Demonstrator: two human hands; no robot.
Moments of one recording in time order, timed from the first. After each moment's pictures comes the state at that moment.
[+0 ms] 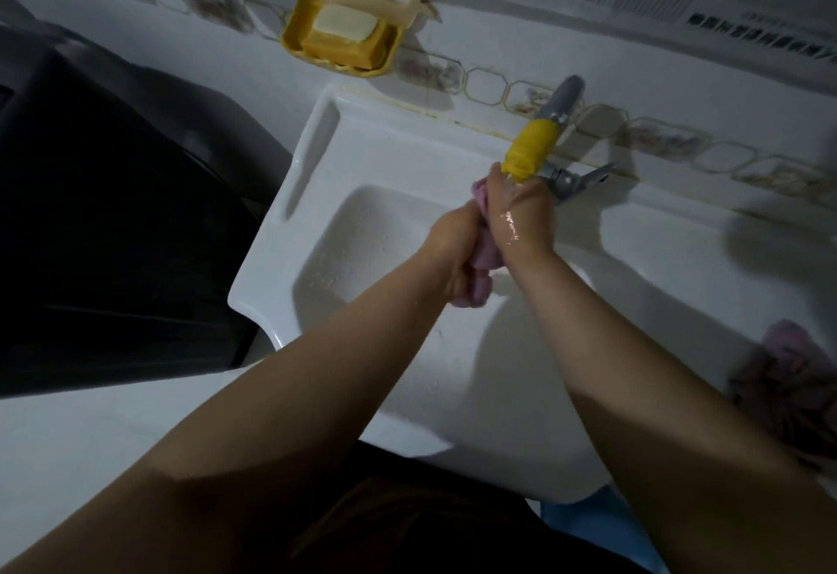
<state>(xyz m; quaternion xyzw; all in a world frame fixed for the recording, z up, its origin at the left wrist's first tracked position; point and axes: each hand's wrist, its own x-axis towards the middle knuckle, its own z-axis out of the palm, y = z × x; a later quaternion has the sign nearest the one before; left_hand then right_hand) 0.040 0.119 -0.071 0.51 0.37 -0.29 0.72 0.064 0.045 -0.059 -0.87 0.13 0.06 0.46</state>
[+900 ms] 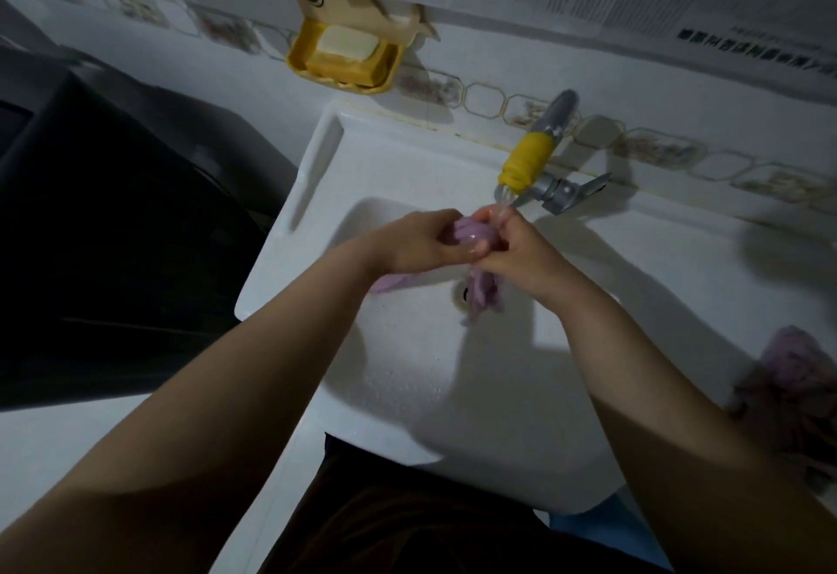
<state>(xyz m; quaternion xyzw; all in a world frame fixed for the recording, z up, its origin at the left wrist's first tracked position) 0.052 0.189 -0.052 0.86 -0.09 -0.33 0.37 0.046 0.010 -0.072 -0.76 -0.02 0.30 0.58</state>
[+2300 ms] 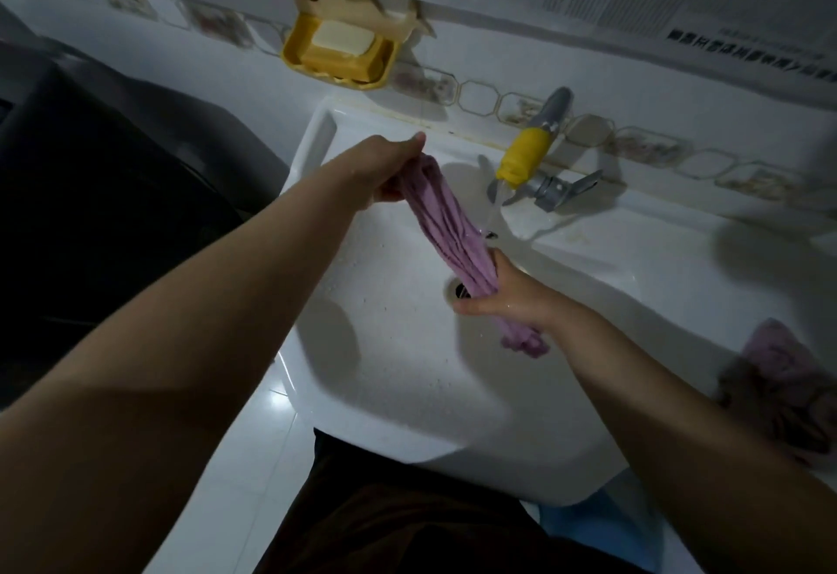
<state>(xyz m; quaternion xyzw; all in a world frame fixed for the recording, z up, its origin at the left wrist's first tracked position) 0.106 0.211 -0.036 0.72 0.24 -0.25 0.60 0.018 -0.006 -0.106 -0.77 -0.01 0.41 0.48</state>
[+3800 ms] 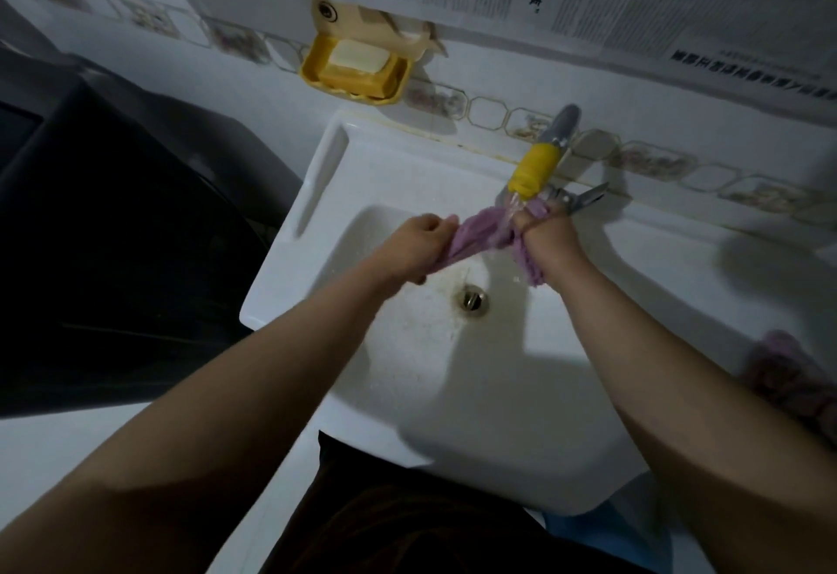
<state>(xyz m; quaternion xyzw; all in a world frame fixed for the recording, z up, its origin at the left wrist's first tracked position) 0.037 0.183 -0.058 0.79 0.14 -0.25 0.54 0.075 -0.001 -0.086 -0.82 0.21 0.15 0.51</state>
